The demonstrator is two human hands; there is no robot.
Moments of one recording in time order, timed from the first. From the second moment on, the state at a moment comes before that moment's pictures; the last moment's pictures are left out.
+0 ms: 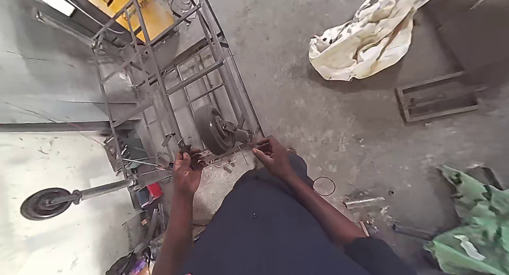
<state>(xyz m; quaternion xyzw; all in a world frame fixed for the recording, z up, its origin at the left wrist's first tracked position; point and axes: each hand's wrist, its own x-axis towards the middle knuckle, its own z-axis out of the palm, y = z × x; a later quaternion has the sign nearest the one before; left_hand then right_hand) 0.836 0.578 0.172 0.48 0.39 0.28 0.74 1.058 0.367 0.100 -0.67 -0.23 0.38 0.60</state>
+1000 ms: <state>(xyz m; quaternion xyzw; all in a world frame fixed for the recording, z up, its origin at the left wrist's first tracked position) 0.898 0.503 0.165 0.30 0.52 0.48 0.64 1.215 0.325 0.096 -0.64 -0.42 0.43 0.49</state>
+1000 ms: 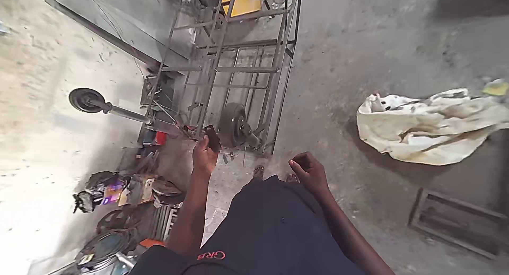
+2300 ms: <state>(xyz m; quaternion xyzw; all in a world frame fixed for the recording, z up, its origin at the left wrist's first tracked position) 0.896 0.588 0.132 0.69 0.29 0.31 0.59 1.087 0.328 0.165 -0.72 -0.39 0.36 0.46</state>
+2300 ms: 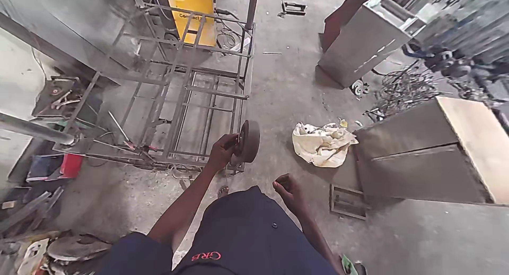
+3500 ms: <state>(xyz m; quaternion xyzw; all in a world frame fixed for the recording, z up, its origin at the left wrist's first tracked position) 0.898 0.571 0.140 0.72 0.28 0.41 0.48 1.088 0.346 0.149 -0.69 -0.40 0.39 0.46</state>
